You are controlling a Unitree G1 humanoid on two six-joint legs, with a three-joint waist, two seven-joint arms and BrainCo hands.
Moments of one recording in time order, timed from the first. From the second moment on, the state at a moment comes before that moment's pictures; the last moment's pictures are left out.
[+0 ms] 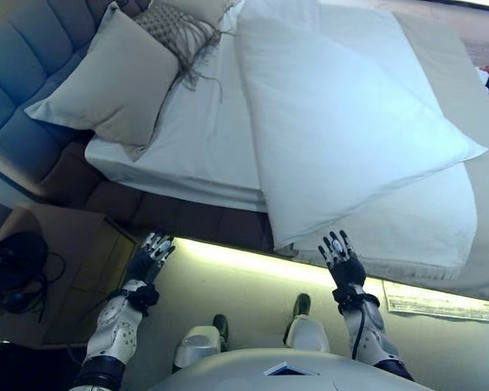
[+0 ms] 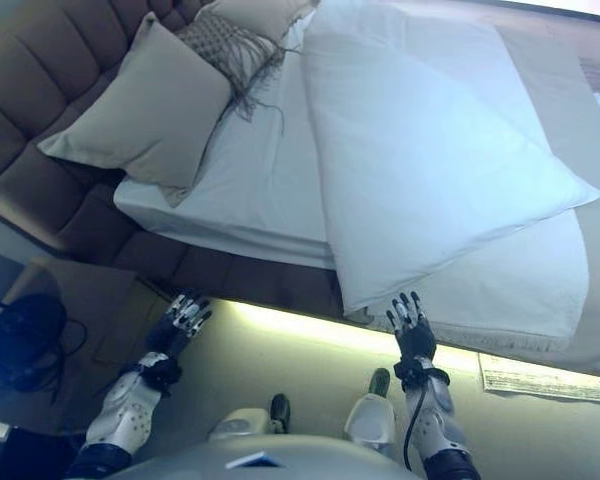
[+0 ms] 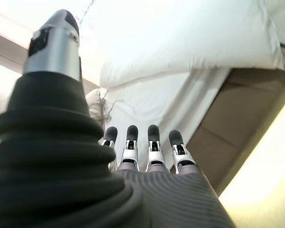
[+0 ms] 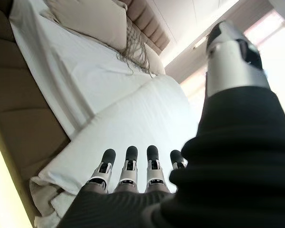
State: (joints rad) left arm 0.21 0.35 -0.06 0.38 -0.77 -0.09 -0.27; right arm 0.22 -0.21 0.11 0.42 0.92 -0.21 0.12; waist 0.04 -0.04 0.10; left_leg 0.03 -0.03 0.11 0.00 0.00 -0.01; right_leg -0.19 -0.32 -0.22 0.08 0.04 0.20
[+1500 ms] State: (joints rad) left arm 0.21 0.35 -0.09 0.34 -0.80 -0.06 -0.35; right arm 0.35 -0.22 0.11 0.36 0.95 -0.19 0.13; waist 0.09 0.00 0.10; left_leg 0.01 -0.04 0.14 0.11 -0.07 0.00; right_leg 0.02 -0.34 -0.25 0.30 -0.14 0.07
